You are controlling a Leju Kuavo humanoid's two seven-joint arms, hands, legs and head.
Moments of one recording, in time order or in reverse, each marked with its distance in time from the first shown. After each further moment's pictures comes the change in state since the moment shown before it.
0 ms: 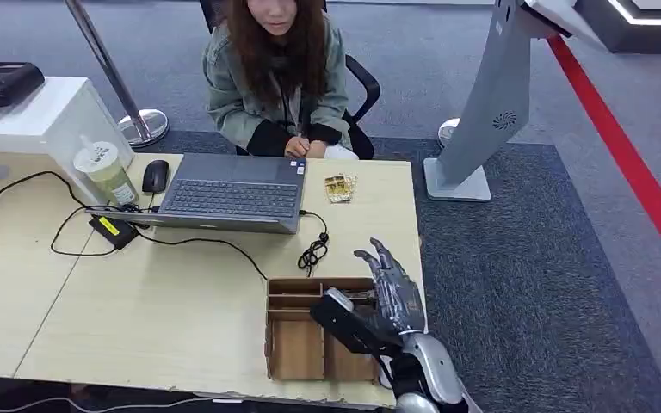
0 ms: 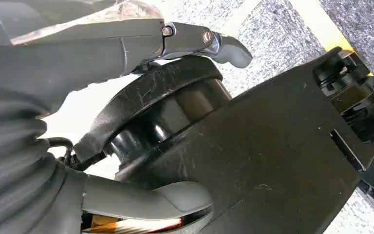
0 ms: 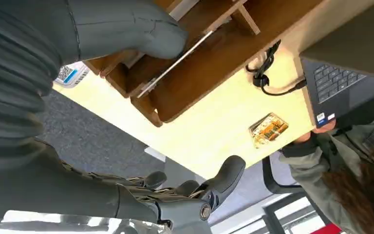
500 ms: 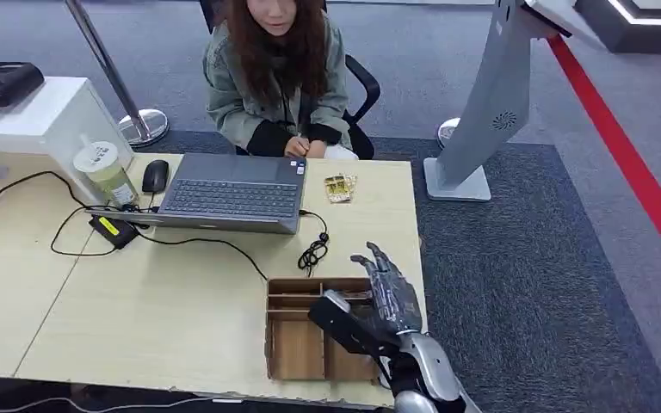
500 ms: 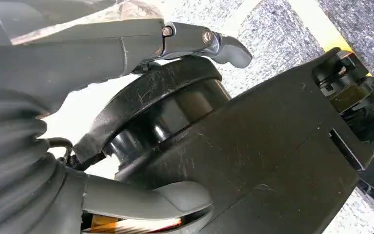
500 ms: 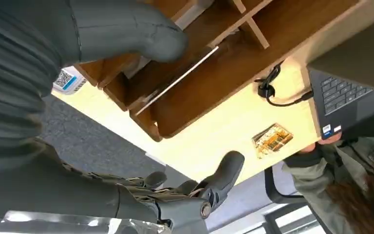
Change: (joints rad) left arm 0.000 0.000 0.000 0.000 -0.002 0.000 -0.005; right arm -0.014 0.001 0.007 0.046 -0.013 0.003 -0.013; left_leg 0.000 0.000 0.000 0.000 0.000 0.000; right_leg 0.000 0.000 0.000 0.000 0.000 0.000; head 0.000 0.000
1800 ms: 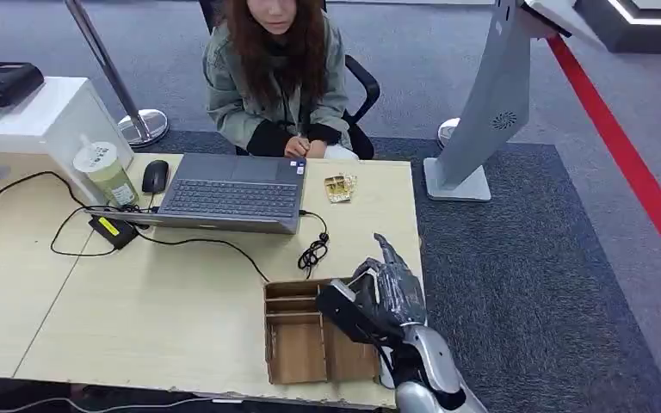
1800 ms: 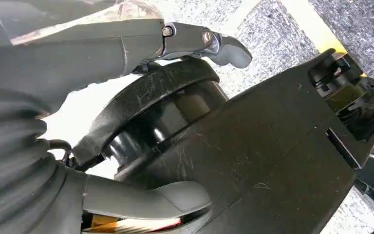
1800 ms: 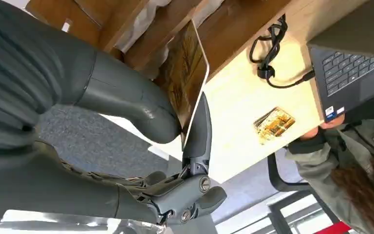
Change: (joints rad) left arm 0.001 0.002 0.000 0.000 -0.018 0.000 -0.013; right arm -0.031 -0.002 -0.006 0.026 -0.015 -0.051 0.006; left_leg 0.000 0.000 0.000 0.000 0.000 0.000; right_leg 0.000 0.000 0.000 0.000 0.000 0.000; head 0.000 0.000
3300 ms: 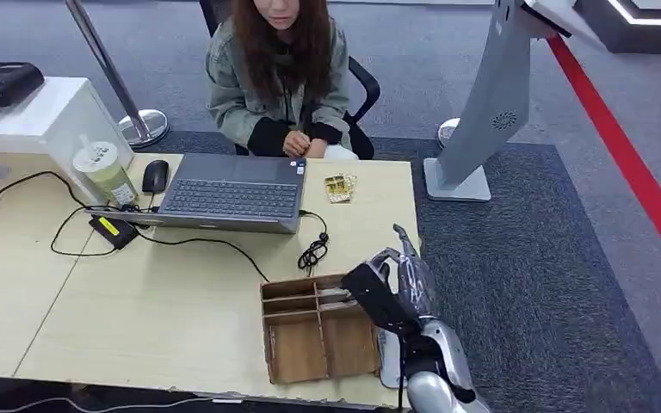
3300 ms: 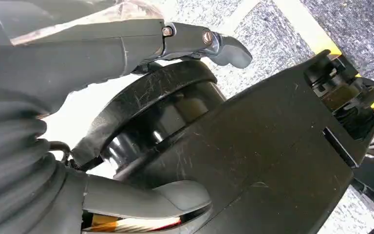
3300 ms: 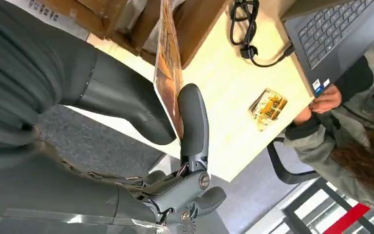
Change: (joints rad) left arm 0.001 0.000 0.001 0.000 -0.018 0.000 -0.013; right arm 0.014 0.000 -0.069 -0.034 -0.185 -0.086 -0.043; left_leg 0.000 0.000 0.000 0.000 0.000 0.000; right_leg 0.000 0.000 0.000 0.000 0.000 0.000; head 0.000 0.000
